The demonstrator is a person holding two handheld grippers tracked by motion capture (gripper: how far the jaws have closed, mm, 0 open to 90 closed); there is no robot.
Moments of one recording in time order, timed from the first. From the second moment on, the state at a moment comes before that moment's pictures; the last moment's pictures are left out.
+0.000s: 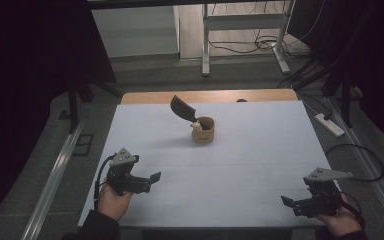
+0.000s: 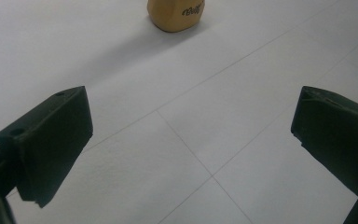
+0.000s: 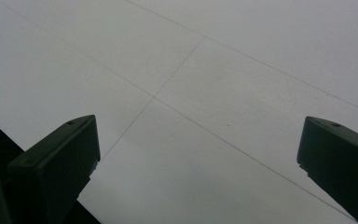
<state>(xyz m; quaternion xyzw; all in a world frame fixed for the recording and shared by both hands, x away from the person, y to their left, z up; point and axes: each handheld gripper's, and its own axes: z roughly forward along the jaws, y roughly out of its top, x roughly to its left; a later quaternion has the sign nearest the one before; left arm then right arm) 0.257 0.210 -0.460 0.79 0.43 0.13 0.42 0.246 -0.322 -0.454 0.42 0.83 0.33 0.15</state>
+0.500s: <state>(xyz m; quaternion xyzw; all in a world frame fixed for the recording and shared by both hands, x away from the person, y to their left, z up) 0.241 0.224 -0.464 0.78 0.44 0.14 0.42 0.246 -0.322 -0.454 0.42 0.83 0.33 0.15</state>
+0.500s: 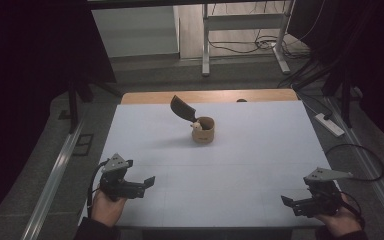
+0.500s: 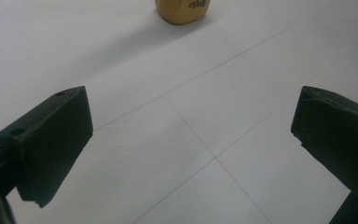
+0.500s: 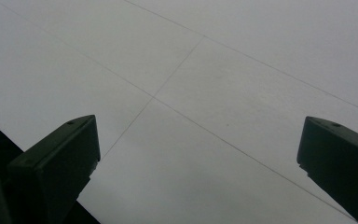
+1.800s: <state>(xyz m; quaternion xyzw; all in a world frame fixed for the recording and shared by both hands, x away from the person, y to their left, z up) 0.204 0.251 -0.474 0.77 0.48 0.15 0.40 0.247 -0.324 -0.454 0.42 0.83 0.33 0.16</state>
